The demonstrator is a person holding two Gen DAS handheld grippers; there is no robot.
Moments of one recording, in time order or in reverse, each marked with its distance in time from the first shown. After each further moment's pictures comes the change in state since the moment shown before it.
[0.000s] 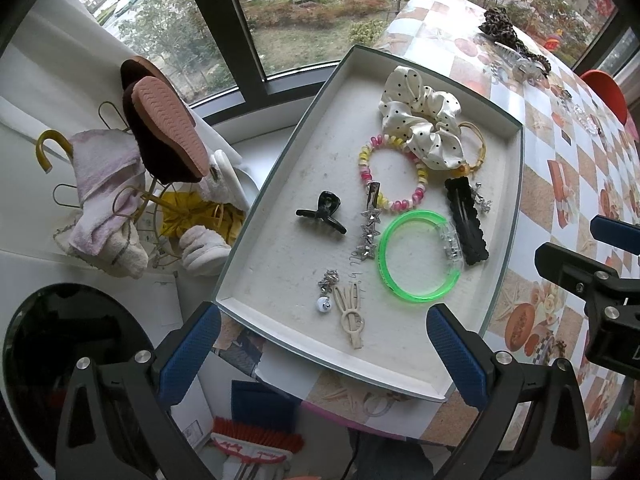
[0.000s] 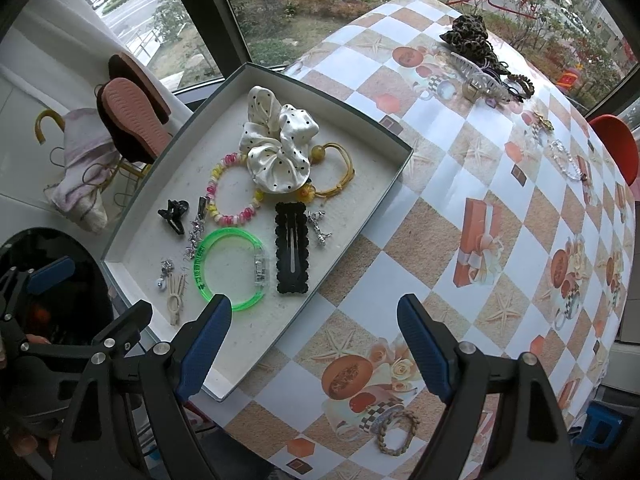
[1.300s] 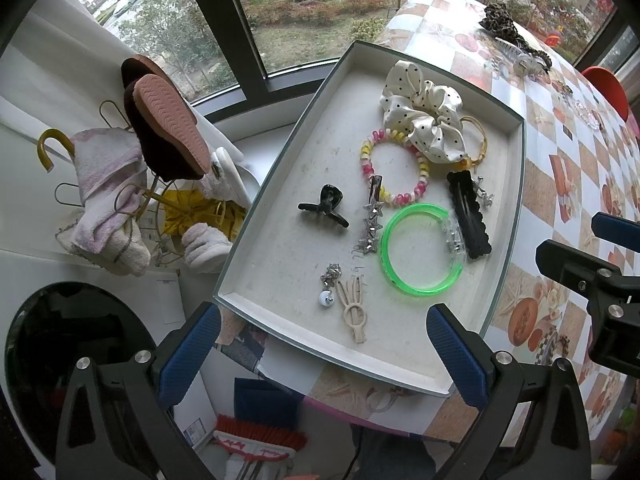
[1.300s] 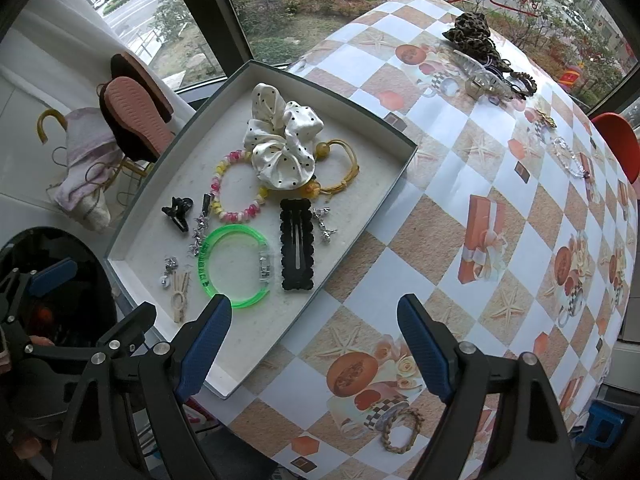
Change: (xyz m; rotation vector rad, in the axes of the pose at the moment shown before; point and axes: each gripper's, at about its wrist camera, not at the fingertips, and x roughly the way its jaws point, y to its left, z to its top) left arm 0.002 0.000 -0.003 0.002 0.005 0.003; right arm 0.002 0.004 -0.004 0.000 0.001 0.004
